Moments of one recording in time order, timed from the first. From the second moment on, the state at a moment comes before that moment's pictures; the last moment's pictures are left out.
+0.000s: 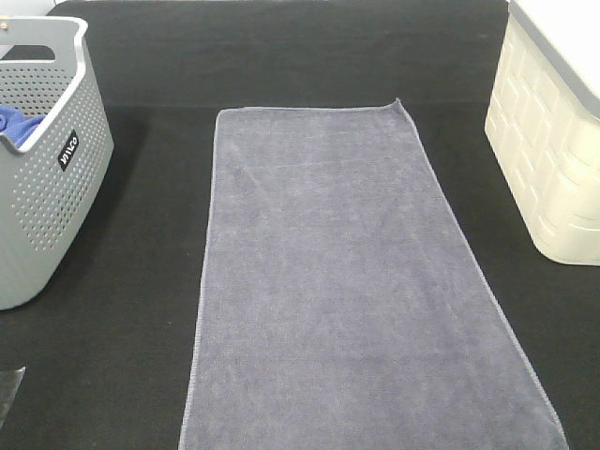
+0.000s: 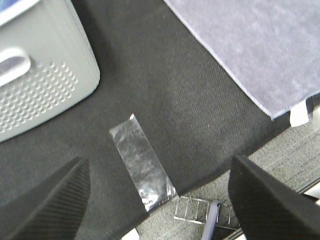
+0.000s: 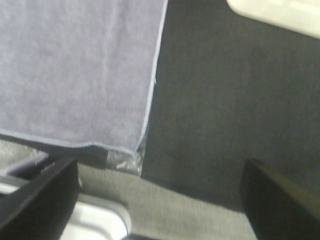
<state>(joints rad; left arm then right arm) -0.31 0.23 -0.55 -0.06 1.15 0.15 0.25 0.49 -0.56 -0.04 1.11 0.00</state>
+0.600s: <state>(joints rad) -0.31 0.23 -0.52 -0.10 1.05 0.21 0.25 0.29 -0.51 0.04 1.06 -0.10</state>
